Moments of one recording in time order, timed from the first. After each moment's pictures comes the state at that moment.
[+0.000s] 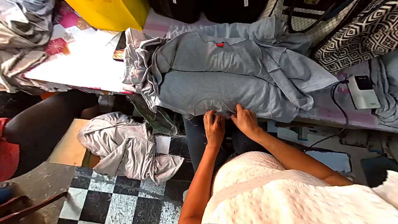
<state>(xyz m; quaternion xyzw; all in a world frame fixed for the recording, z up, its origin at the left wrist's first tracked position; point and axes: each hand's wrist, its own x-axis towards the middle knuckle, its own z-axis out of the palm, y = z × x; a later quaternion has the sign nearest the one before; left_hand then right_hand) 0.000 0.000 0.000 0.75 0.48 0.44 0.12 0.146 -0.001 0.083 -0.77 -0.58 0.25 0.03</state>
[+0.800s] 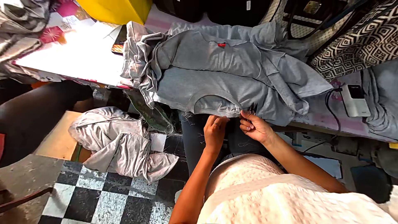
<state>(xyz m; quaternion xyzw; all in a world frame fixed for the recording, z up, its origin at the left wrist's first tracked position) 0.008 -0.014 0.049 0.70 0.46 0.49 0.24 0.185 -0.030 0.089 -0.41 0.01 0.75 0.52</state>
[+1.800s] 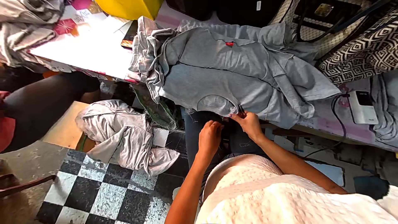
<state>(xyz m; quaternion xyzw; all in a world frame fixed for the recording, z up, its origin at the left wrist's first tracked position) -0.034 -0.028 0.086 0.73 0.54 0.21 0.37 0.156 -0.019 0.079 -0.74 -0.43 0.42 0.28</state>
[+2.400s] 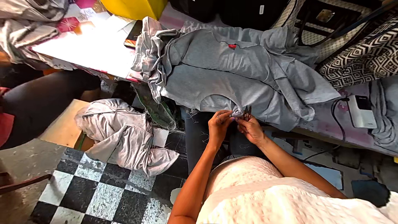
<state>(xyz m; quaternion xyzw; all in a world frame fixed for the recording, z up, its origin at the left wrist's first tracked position) 0.006 -0.004 0.038 0.61 0.43 0.49 0.45 0.162 -0.030 0.053 -0.49 -0.24 0.65 0.53</state>
